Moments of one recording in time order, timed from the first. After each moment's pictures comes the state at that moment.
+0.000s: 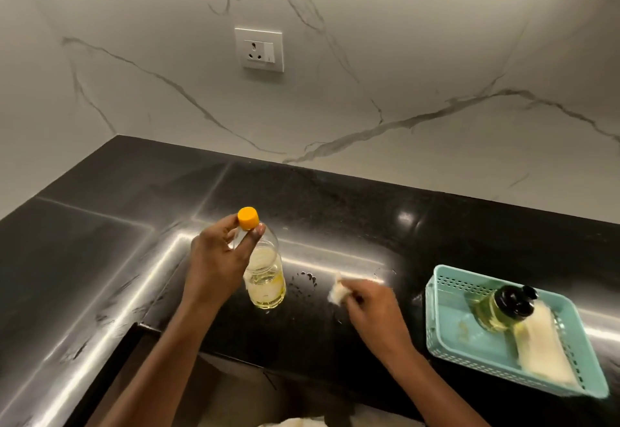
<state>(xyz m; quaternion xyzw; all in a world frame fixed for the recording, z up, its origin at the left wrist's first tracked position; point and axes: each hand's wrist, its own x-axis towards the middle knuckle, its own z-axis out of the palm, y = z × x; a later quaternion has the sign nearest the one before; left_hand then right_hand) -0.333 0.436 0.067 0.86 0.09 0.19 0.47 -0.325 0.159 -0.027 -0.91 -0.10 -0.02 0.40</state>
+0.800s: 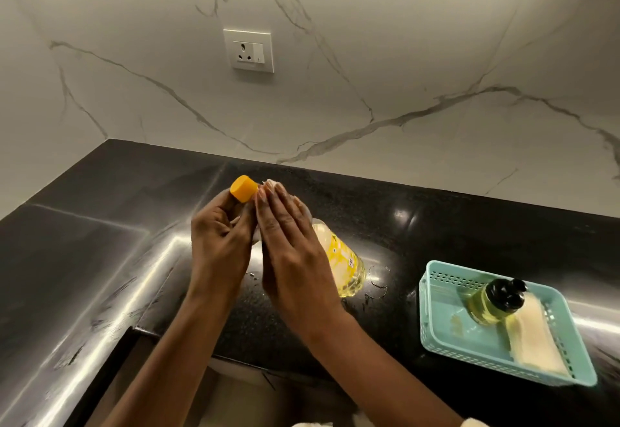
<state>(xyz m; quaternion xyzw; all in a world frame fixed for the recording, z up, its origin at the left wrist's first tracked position) -0.339 0.393 0.121 0.71 0.04 0.20 0.68 -0.337 0.268 0.090 -0.84 -0.32 -0.24 0.36</state>
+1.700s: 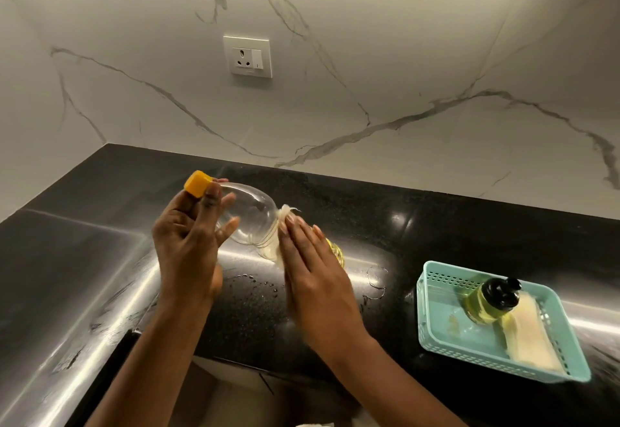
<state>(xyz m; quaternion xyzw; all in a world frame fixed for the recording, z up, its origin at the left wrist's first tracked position) -0.346 0.413 0.133 0.60 0.12 0.26 0.75 -0.357 0.240 0.069 -0.90 -0.28 -0.21 0.25</state>
